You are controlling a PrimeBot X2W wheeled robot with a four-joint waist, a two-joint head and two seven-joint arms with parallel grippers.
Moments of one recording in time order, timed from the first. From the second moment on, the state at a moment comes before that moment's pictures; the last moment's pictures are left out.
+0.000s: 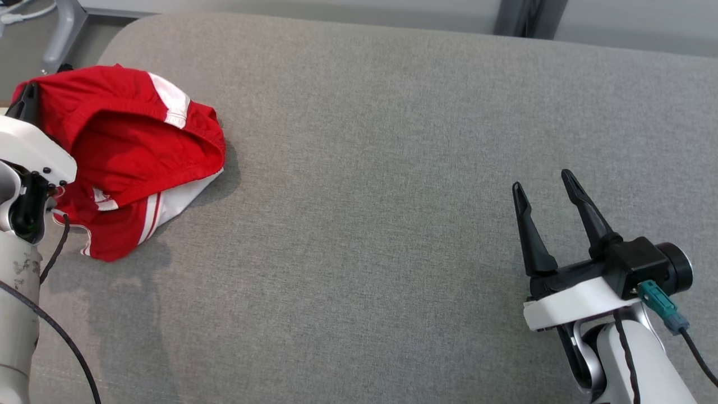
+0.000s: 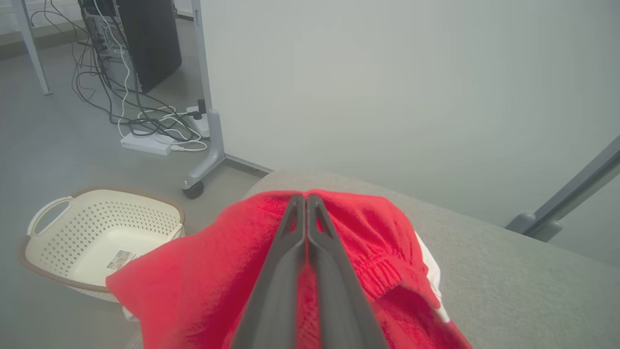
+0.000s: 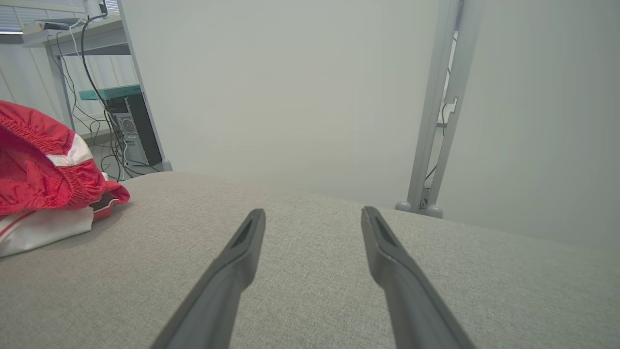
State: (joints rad) left arm -0.90 0.36 -0.09 0.97 -0.59 -0.13 0.00; right arm -0.27 -0.05 0.16 0.19 0.07 0.13 -0.26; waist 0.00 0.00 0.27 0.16
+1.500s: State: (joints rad) left arm -0.58 0.11 -0.19 0.31 -0.65 -0.07 -0.26; right arm -0.17 -0.05 0.03 0.16 0.08 0.13 -0.26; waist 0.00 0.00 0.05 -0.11
